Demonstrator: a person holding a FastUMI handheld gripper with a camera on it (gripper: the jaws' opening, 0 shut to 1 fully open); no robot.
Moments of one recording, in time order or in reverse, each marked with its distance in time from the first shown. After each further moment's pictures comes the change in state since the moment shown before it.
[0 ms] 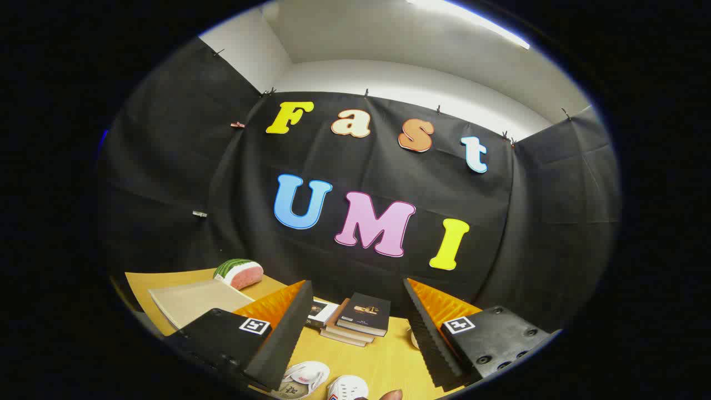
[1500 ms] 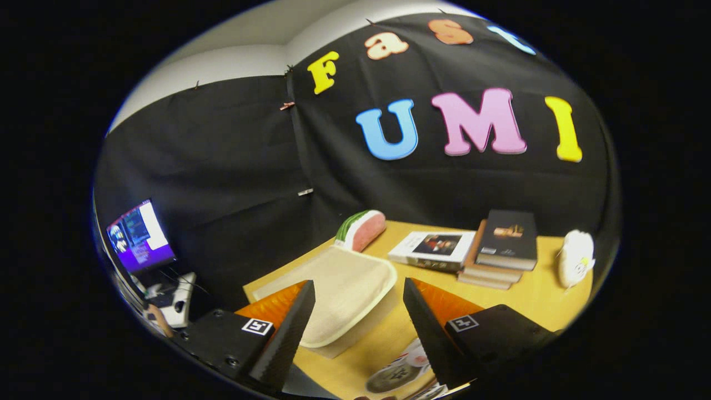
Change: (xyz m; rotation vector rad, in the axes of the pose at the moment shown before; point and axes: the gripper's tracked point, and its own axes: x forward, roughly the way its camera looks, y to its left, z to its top) arm 0.015 0.145 -0.105 0.548 0.488 0.676
